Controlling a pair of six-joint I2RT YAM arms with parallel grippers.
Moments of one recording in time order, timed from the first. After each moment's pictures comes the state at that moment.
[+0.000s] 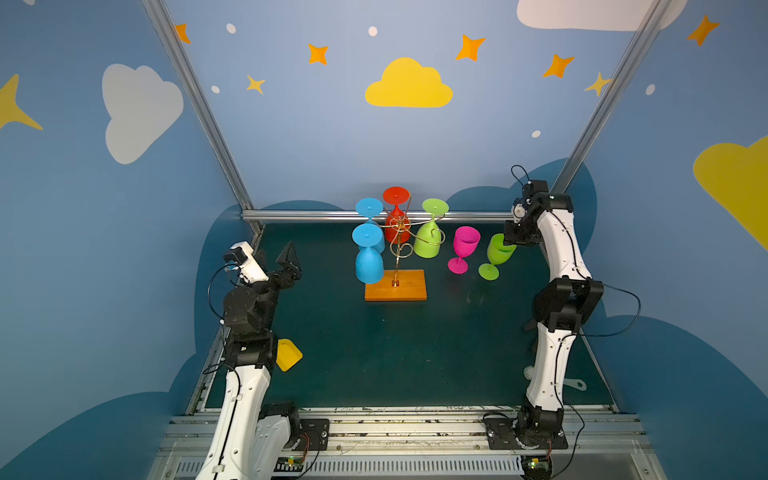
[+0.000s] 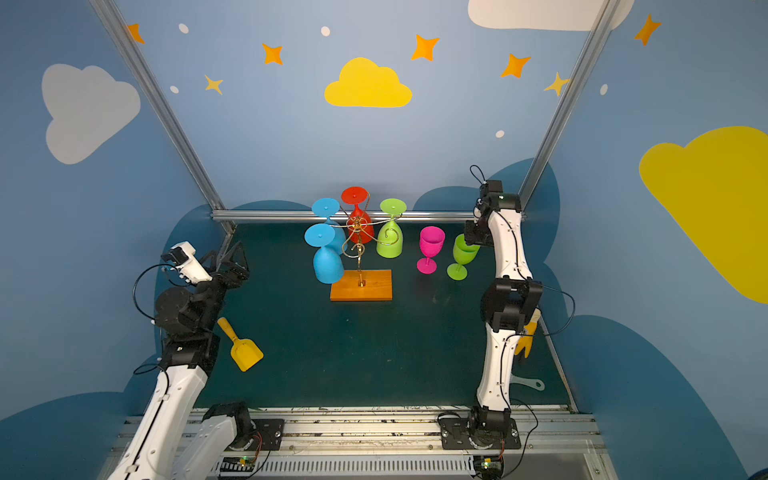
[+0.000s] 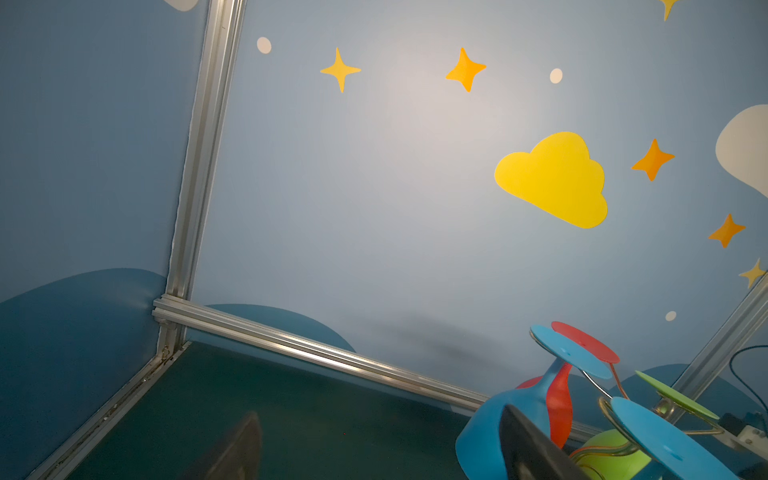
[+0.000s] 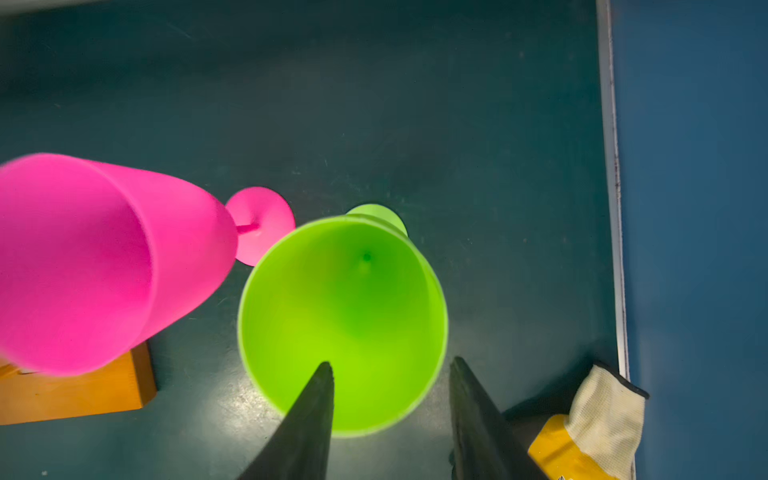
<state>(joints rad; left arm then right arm) 0.13 0.80 0.63 0.32 0.12 -0.42 -0.03 2.23 2.43 -1.36 -0.02 0.05</state>
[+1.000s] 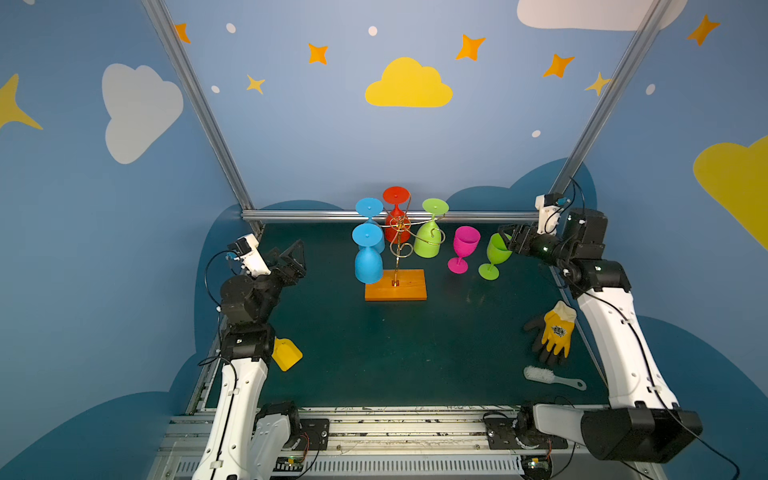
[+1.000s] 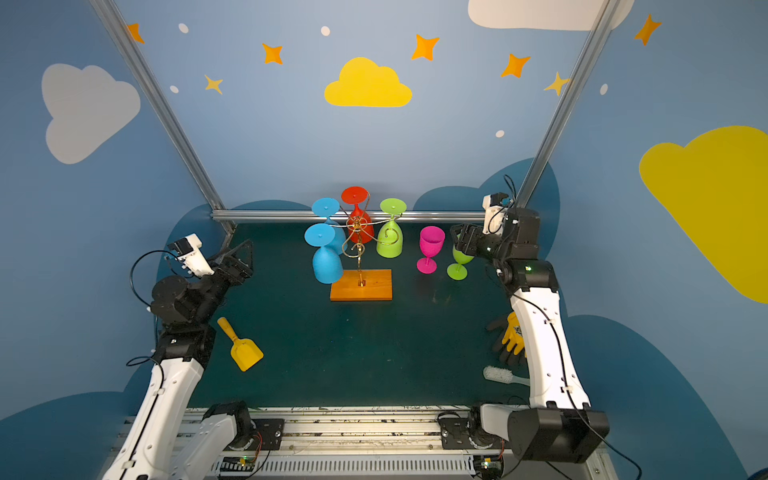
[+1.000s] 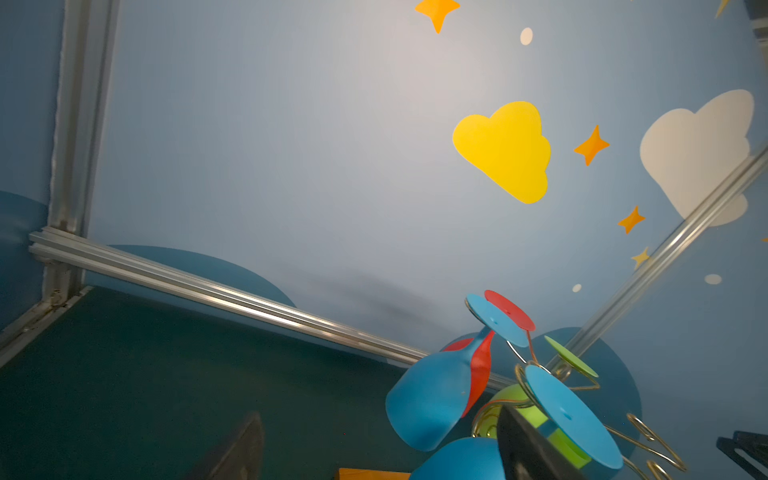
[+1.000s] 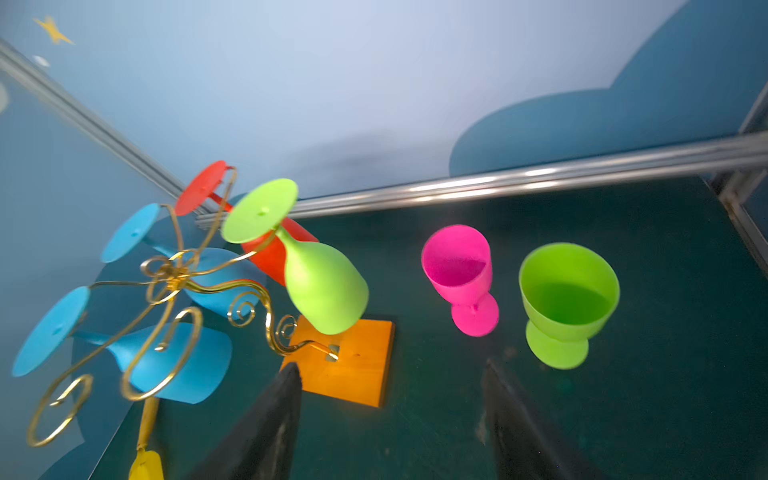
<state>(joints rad) 0.14 0.84 0.74 0.16 0.36 -0.56 0.05 1.22 1.39 -0.52 -0.41 0.25</state>
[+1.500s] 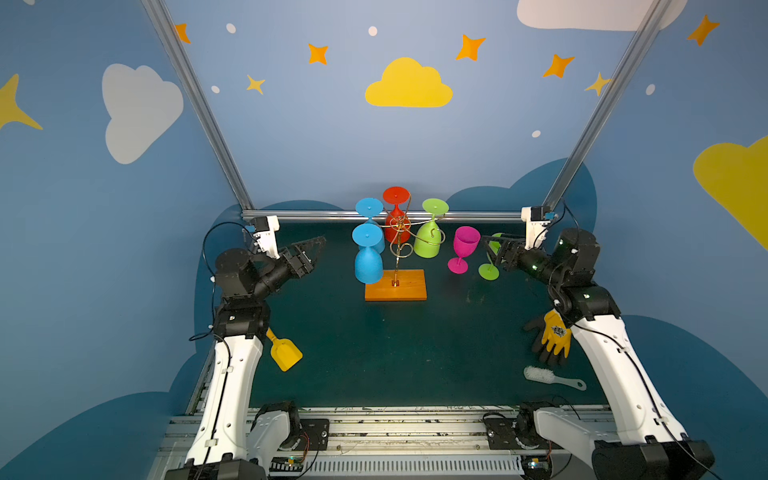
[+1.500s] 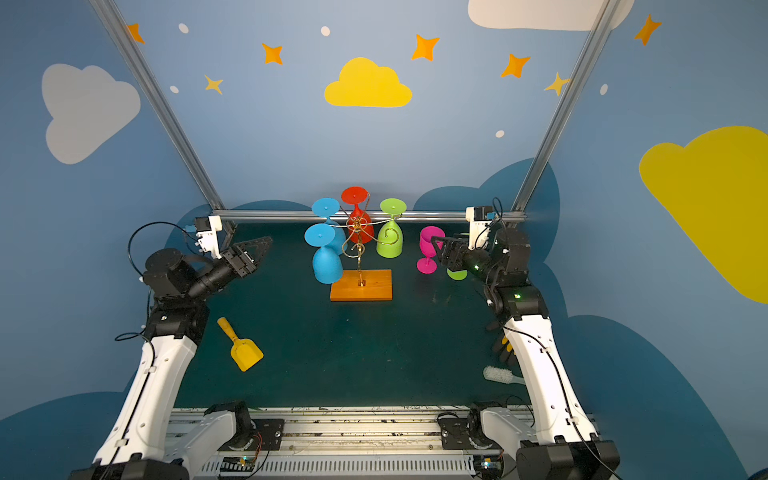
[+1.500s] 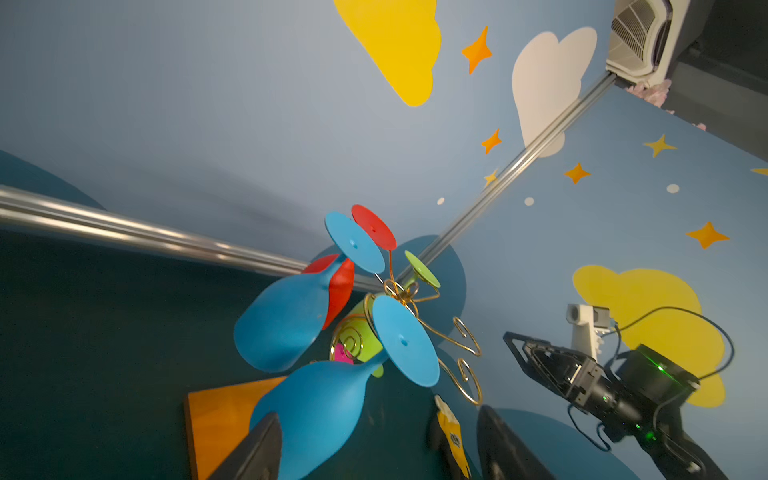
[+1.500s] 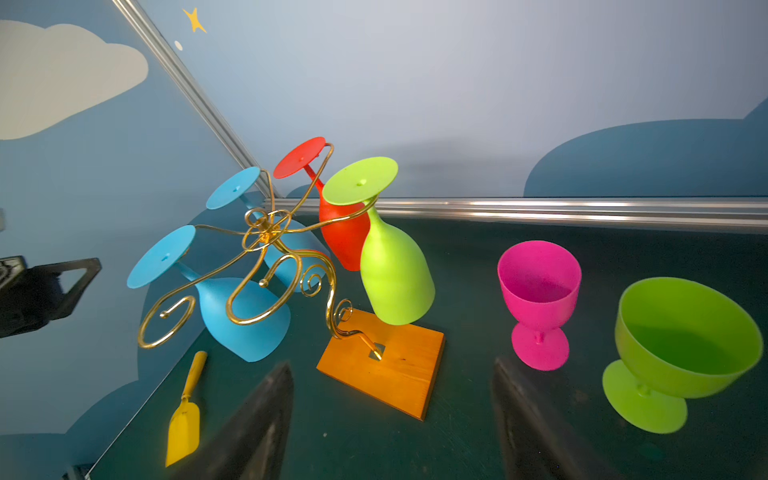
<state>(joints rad) 0.14 1.01 0.96 0.02 0.86 -0.74 0.15 1.09 1.16 -0.31 -0.49 0.25</state>
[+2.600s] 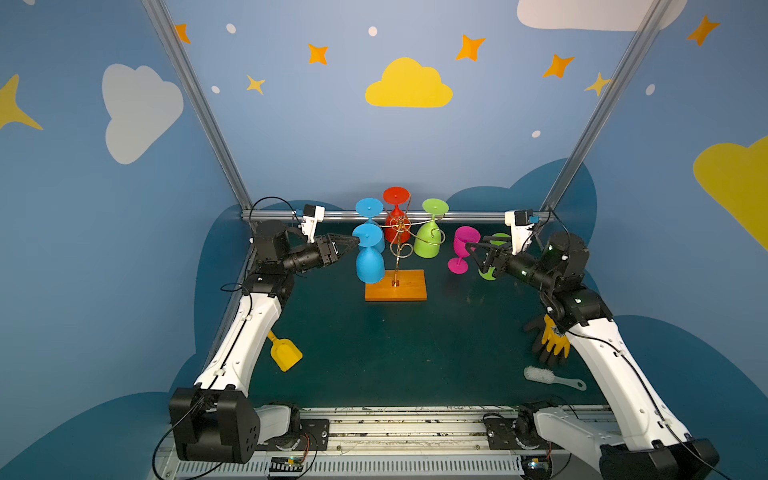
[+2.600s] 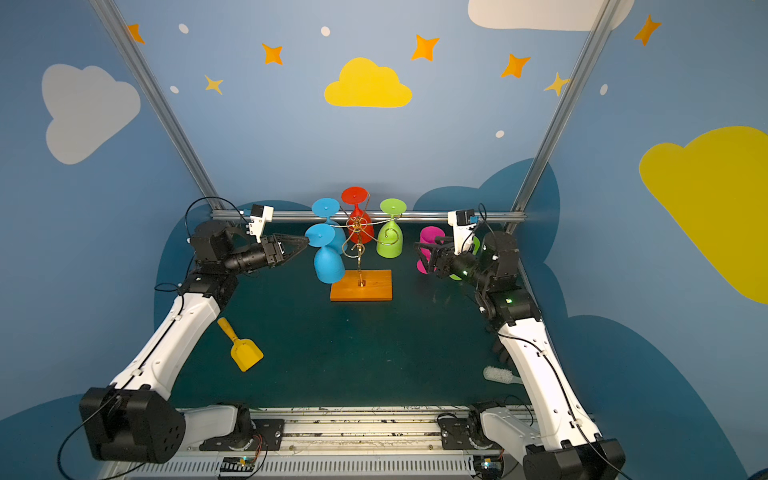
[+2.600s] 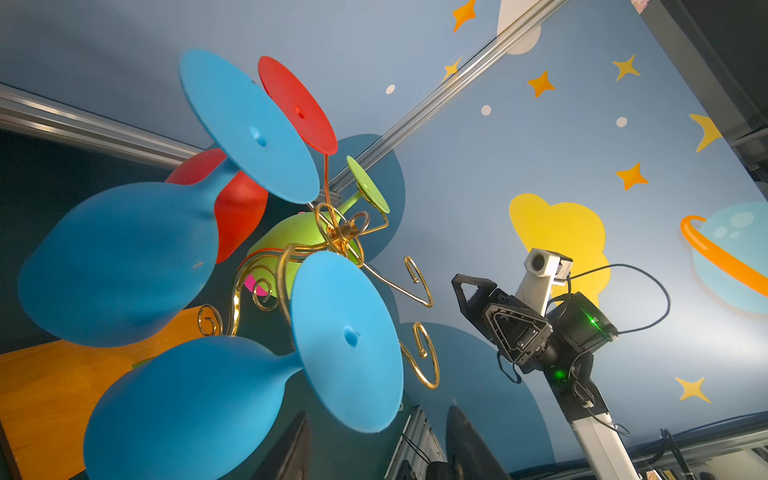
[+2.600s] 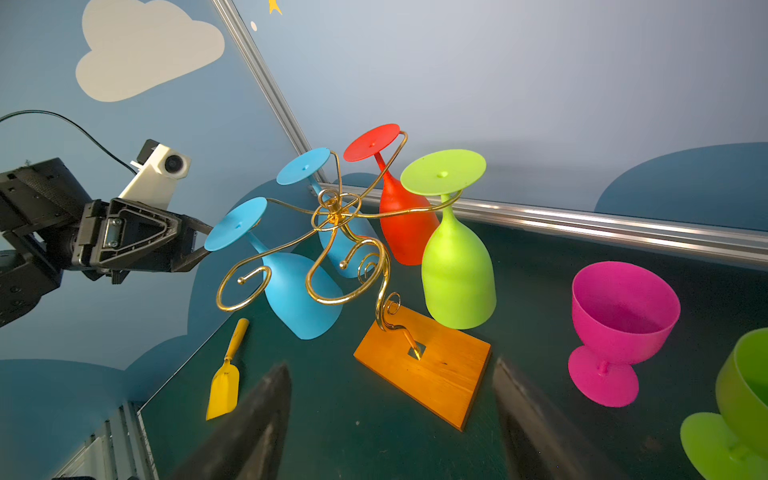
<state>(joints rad) -0.05 1.30 1.14 0.00 1.02 -0.78 0.24 1.08 1.14 -0.26 -0.53 0.23</state>
